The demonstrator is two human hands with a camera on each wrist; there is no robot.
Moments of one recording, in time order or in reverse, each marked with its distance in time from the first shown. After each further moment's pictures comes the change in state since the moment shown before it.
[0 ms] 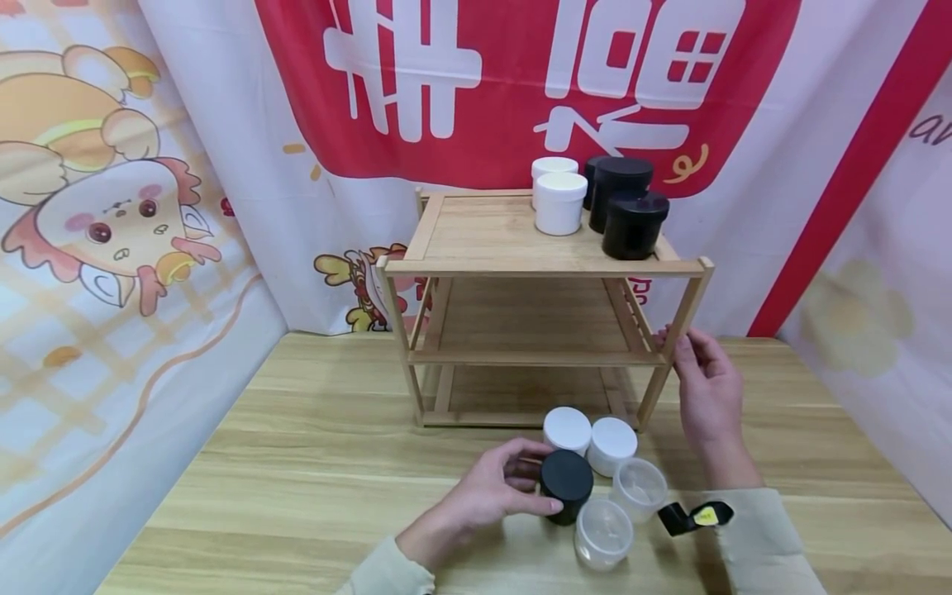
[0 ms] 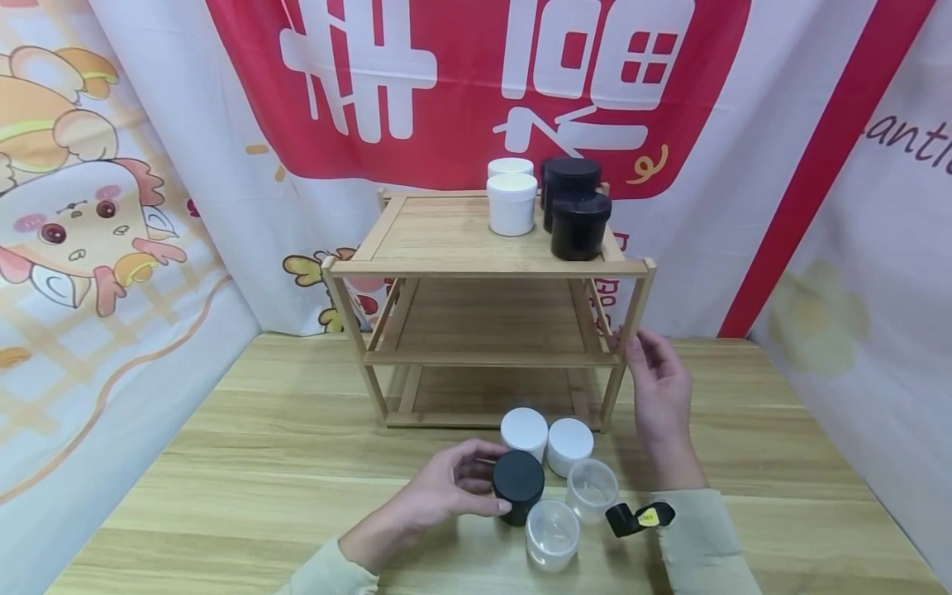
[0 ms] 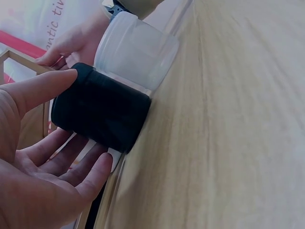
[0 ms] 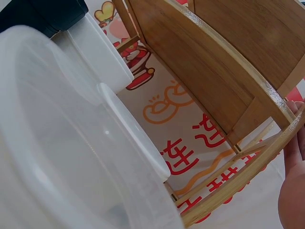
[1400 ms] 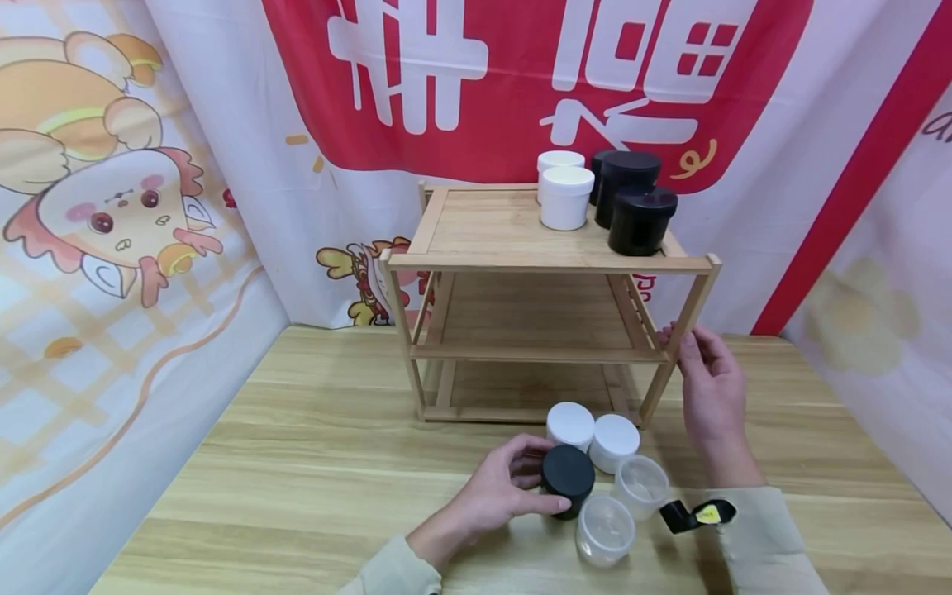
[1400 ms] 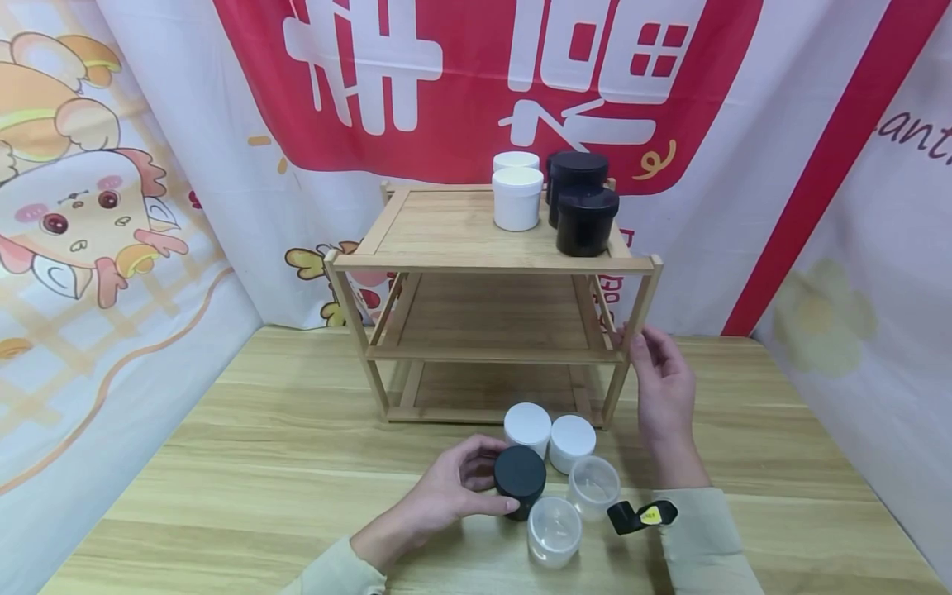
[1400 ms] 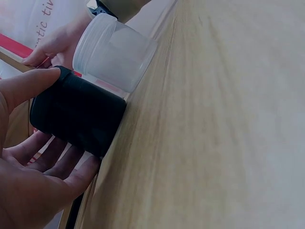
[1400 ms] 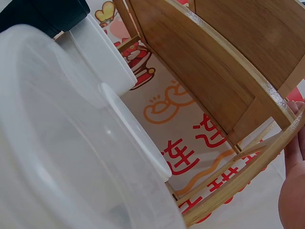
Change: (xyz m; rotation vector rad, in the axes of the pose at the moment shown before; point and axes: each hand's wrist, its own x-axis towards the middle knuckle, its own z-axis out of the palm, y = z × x) left_hand 0.004 -0.014 0.006 -0.037 0.021 0.055; right_hand 0.001 0.001 0.002 0.019 0.016 0.006
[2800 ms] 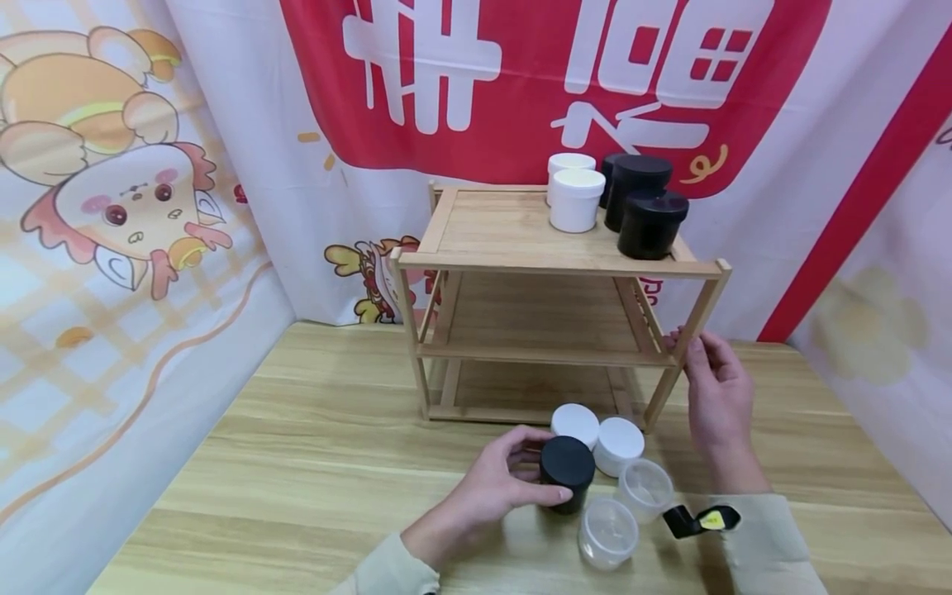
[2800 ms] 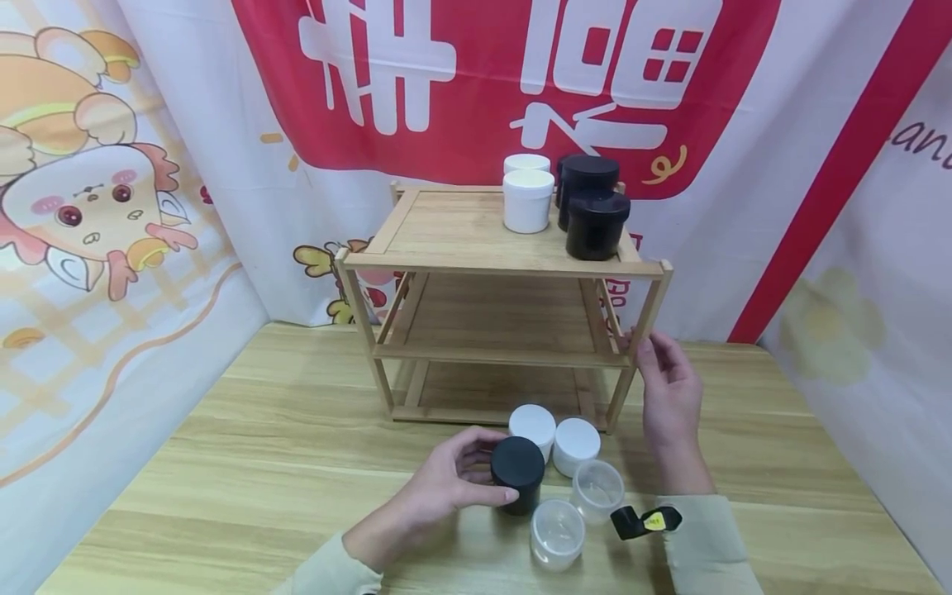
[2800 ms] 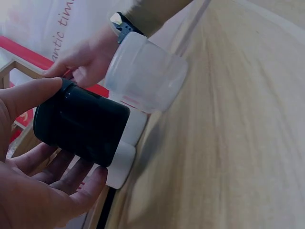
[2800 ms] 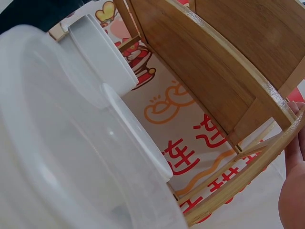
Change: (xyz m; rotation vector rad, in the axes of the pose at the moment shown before) left_hand -0.007 0.023 -0.002 0.008 0.061 0.021; right_hand -0.003 -0.002 0.001 -0.002 -0.017 0.013
